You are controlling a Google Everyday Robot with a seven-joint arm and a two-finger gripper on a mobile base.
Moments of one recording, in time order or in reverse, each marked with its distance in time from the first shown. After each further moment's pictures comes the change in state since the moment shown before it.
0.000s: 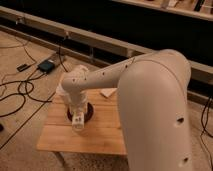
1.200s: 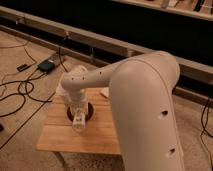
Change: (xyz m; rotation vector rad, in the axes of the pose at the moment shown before) arm -0.002 -0.006 0.017 0.041 0.054 -0.005
